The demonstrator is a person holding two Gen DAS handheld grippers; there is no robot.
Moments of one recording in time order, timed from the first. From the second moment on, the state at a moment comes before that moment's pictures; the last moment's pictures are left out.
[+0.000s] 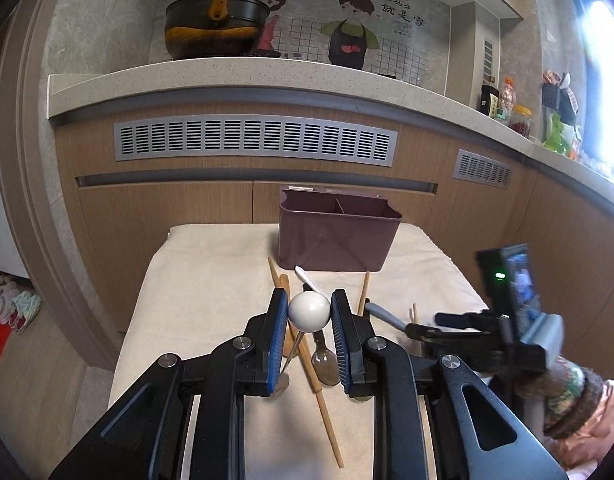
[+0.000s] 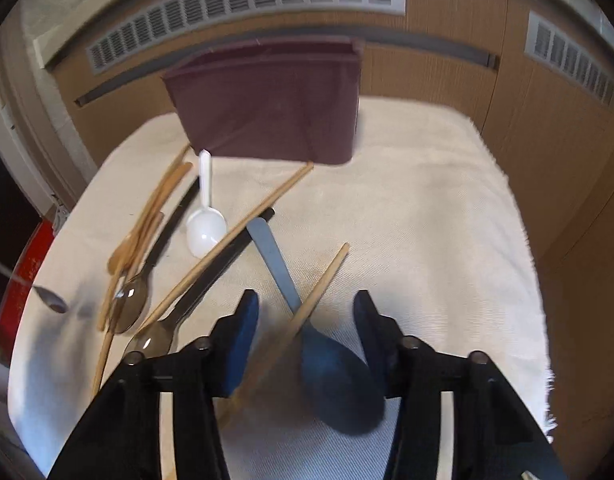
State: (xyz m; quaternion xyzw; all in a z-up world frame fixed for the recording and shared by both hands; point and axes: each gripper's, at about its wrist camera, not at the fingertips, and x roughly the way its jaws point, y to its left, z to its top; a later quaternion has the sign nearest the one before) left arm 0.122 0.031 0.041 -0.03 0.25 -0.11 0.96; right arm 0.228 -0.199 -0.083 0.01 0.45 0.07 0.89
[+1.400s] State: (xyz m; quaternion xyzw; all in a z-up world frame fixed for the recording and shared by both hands) left arm 0.314 -0.037 0.201 -0.05 0.15 -0.19 0.97; right arm 0.299 -0.206 0.210 -0.05 0.14 0.11 0.98
